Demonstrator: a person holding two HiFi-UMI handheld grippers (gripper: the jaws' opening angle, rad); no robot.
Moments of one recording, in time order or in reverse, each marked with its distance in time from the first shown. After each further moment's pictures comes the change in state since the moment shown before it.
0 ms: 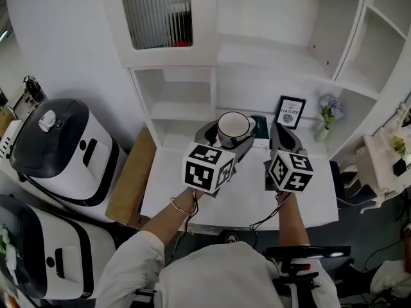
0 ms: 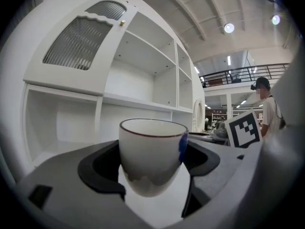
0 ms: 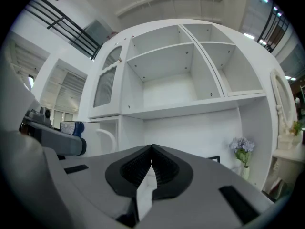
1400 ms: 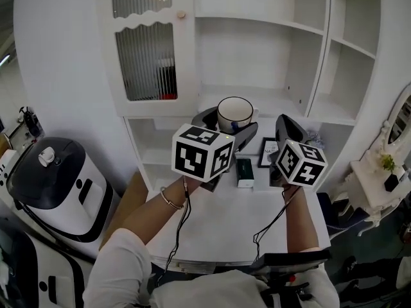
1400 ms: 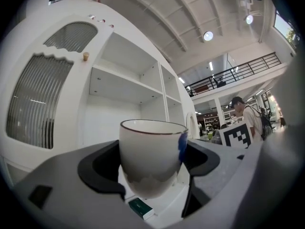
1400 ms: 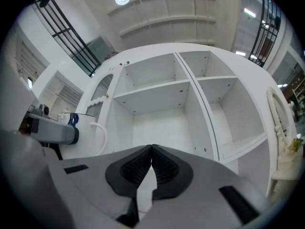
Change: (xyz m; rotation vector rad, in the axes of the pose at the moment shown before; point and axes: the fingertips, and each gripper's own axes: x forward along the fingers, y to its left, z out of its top) left arm 0.012 -0.045 0.180 0.146 -0.176 -0.092; right arm -0.010 -0.048 0.172 -0.015 -0.241 -0.055
